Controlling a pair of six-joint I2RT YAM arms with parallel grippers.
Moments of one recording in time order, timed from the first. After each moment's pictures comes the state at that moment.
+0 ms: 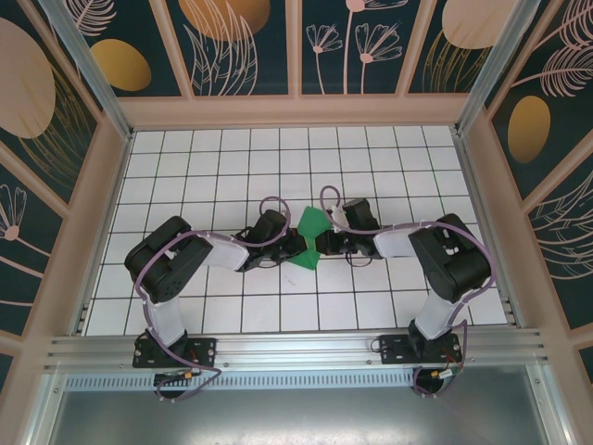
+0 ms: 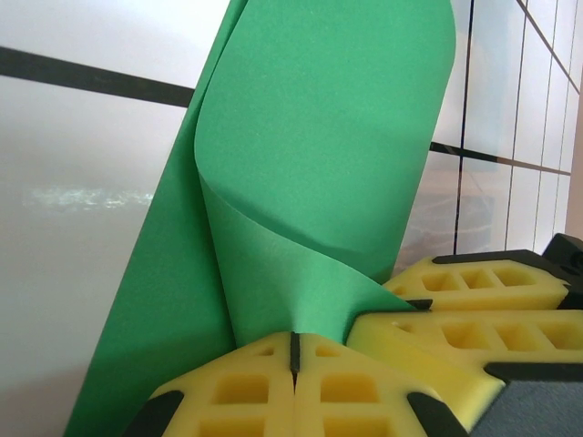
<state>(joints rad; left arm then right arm) -0.75 1.86 0.75 0.38 0.27 -1.07 0.52 1.72 0.68 0.16 -0.52 0.43</state>
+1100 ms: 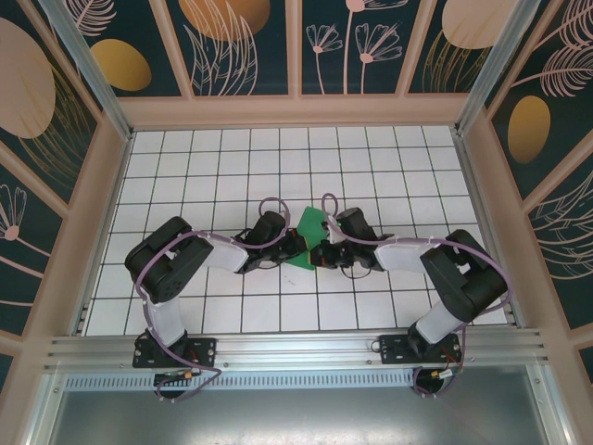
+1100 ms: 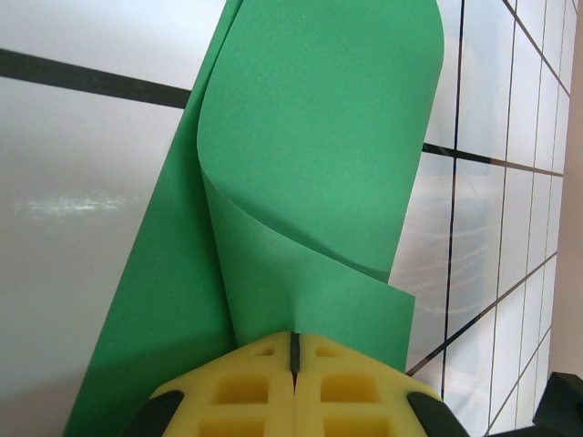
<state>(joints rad) -0.75 1.86 0.74 0.42 0.26 -1.07 0.64 1.58 0.61 0.09 -0.55 0.66</state>
